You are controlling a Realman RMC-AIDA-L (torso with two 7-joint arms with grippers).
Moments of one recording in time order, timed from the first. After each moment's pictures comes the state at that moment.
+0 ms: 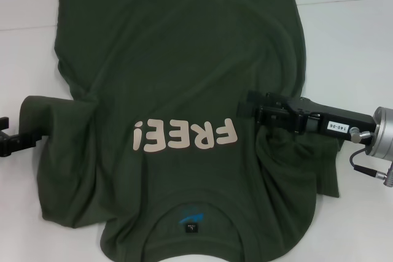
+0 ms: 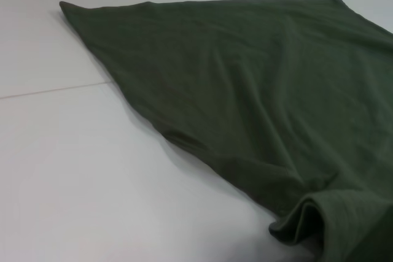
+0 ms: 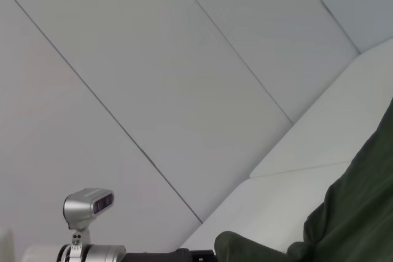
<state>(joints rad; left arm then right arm) -0.38 -2.13 -2.48 -0.91 -0.92 1.16 -1.70 0.49 2.08 -0.47 -0.40 -1.94 -1.65 1.52</state>
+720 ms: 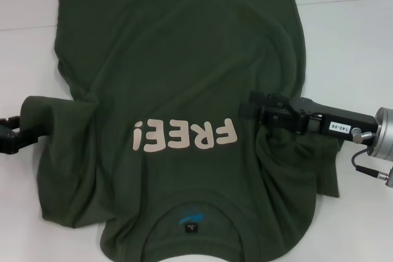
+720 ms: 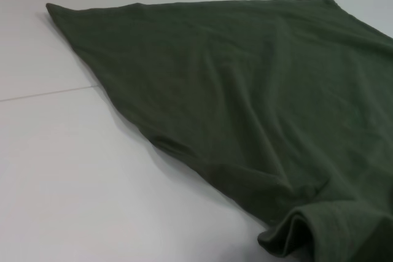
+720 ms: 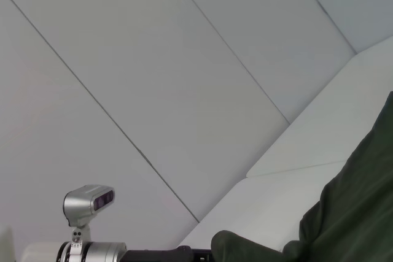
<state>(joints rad) -0.40 -2.14 -2.48 -0.91 -0.91 1.15 -1.71 0.48 2.07 -0.47 -0.40 -1.94 -1.65 1.52</state>
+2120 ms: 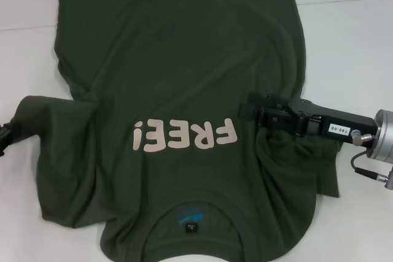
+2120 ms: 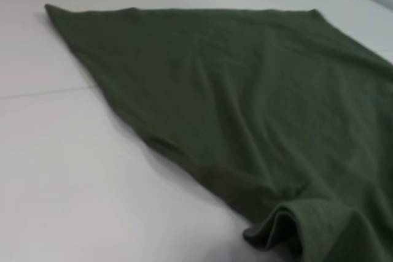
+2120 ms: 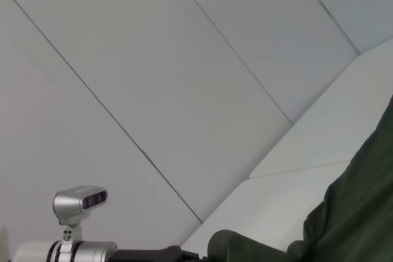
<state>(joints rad) -0.38 -2.11 -2.53 -0.95 -0.91 1.28 -1.73 0.48 2.08 -0.47 -0.40 -1.94 -1.66 1.51</state>
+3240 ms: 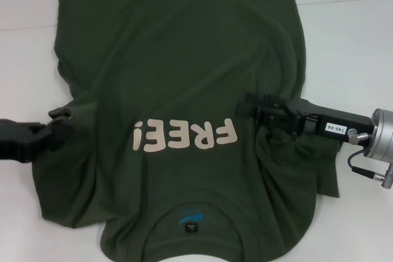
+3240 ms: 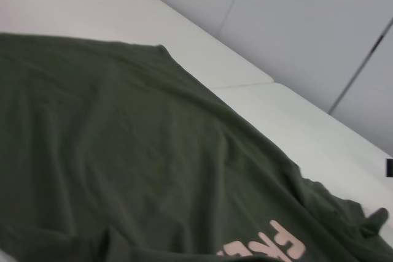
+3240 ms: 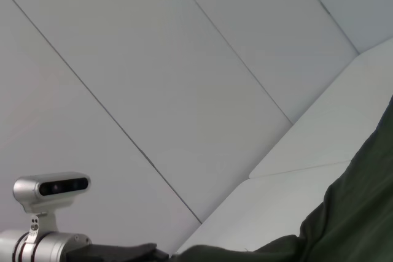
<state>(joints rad) -0.41 -2.14 -2.57 -1.05 -0.96 1.66 -1.81 0.48 2.08 -0.47 -0.40 -1.94 -1.65 1.51</state>
